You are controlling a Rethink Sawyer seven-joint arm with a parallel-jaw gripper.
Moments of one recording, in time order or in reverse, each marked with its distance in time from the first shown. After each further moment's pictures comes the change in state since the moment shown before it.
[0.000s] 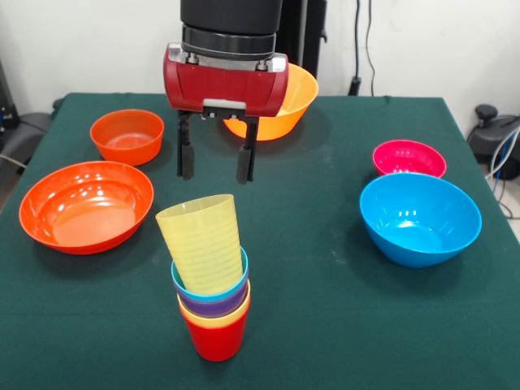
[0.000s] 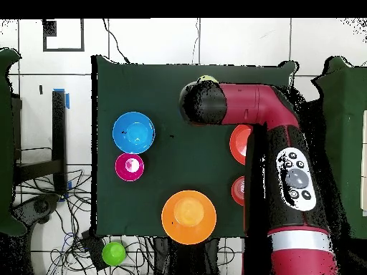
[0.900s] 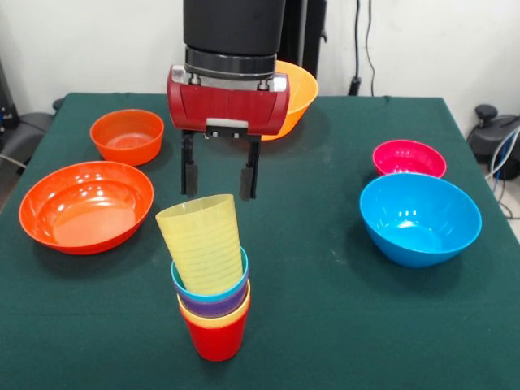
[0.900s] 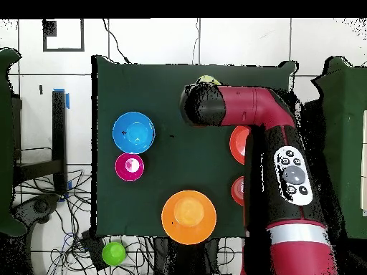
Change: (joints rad) arm -0.002 0.033 0.000 0.006 0.000 -0.066 0.000
